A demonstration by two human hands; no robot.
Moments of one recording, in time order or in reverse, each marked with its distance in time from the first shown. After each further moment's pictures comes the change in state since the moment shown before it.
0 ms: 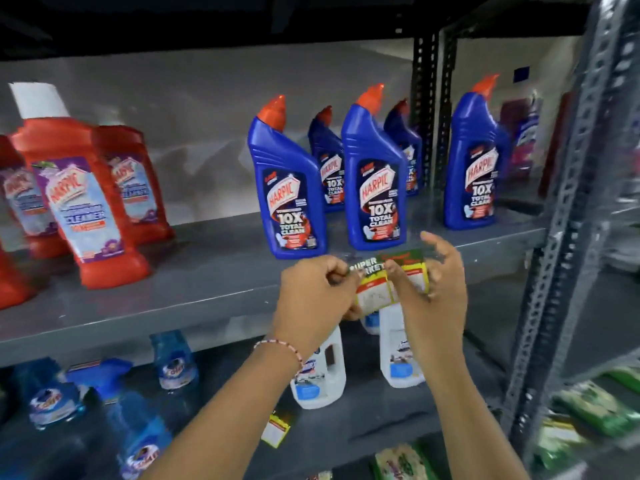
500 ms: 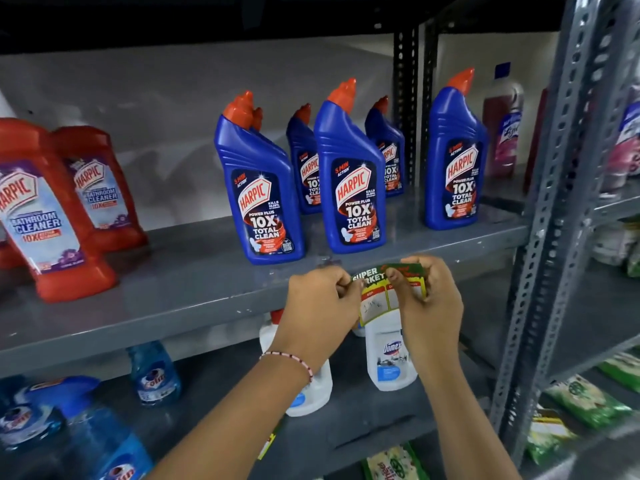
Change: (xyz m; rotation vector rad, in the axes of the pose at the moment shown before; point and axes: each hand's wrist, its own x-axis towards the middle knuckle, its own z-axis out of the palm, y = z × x) left_hand 0.011 -0.011 0.038 0.306 0.030 0.117; right_hand 0.018 0.034 -0.021 -0.155 0.036 0.062
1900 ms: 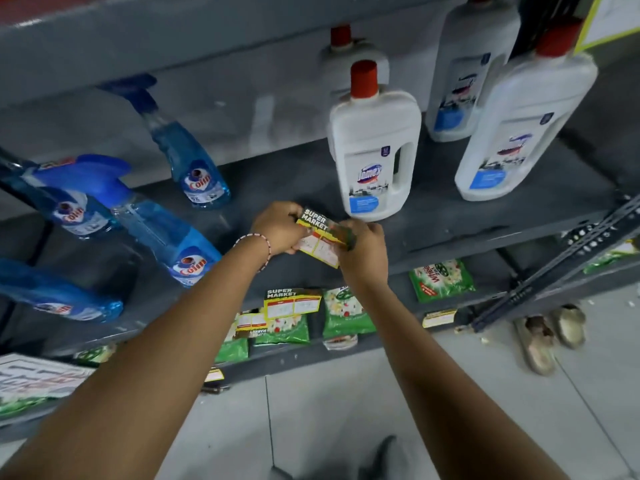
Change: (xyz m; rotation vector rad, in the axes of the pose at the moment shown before) left_hand -0.077 -0.321 -0.001 0.083 -0.481 -0.697; right_hand -0.224 0.182 0.149 -0.550 -0.563 0.468
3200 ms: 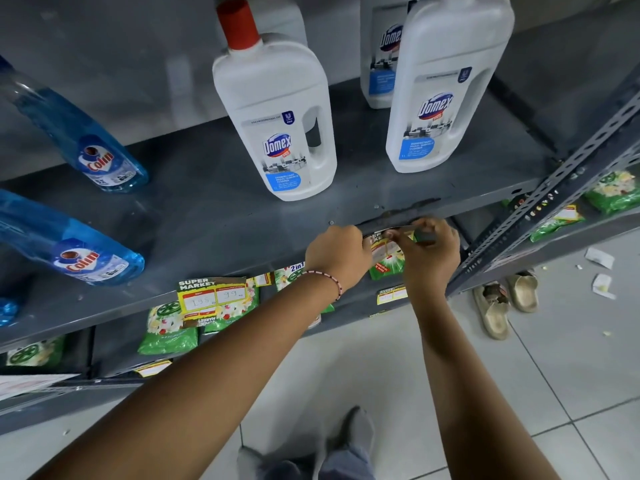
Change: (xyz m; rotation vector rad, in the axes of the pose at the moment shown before) left_hand -0.056 0.093 0.191 0.467 0.000 0.334; right_hand 0.021 0.159 -0.122 0.219 0.481 0.140
